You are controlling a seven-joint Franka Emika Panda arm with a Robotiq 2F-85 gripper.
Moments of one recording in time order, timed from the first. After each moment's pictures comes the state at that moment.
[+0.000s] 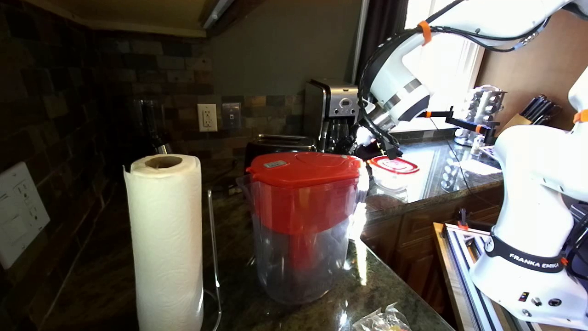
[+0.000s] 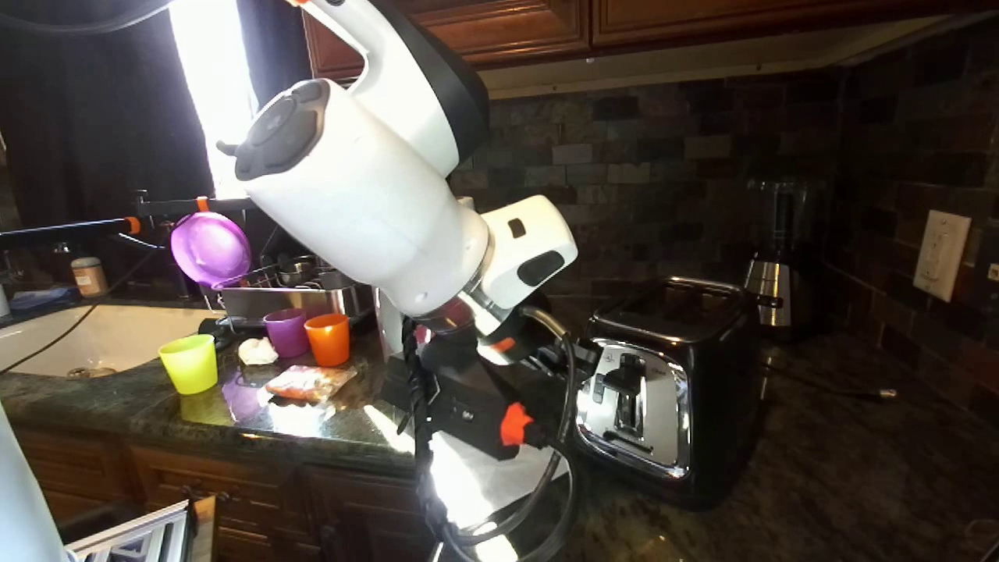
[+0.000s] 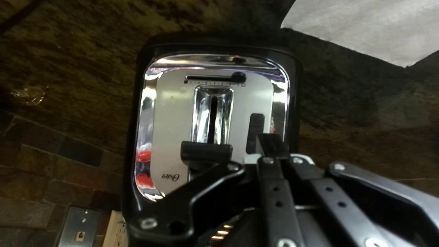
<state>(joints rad) 0.36 -0.35 -0.50 -2.70 1.52 3.05 -1.99</state>
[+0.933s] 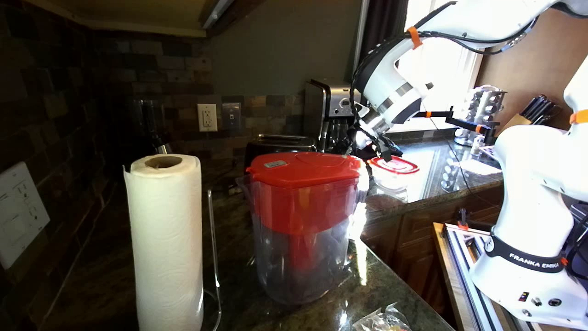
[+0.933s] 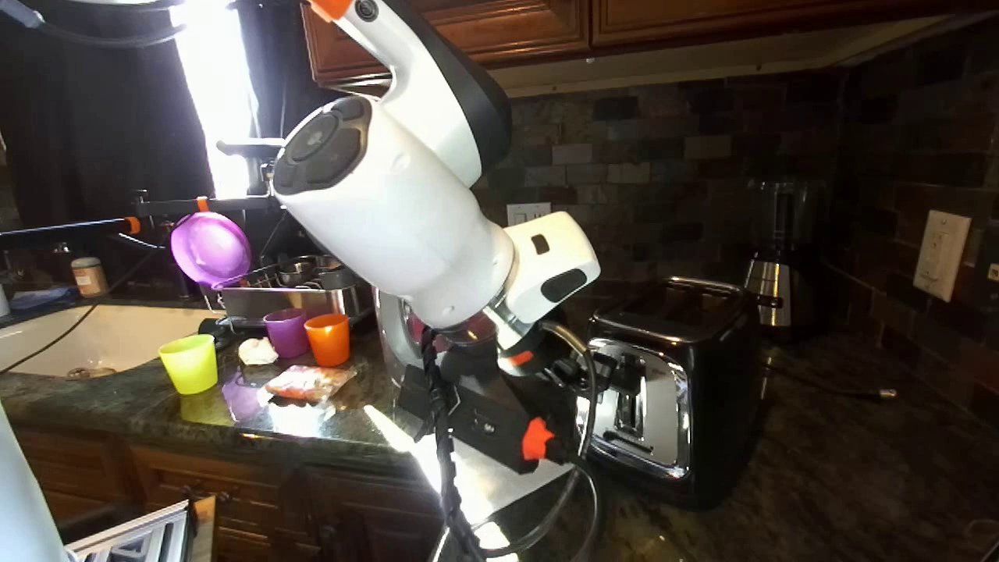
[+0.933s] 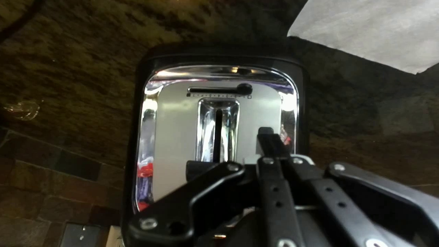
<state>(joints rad) 0.36 -0.27 -0.52 -2.66 1.52 3.00 -1.97</state>
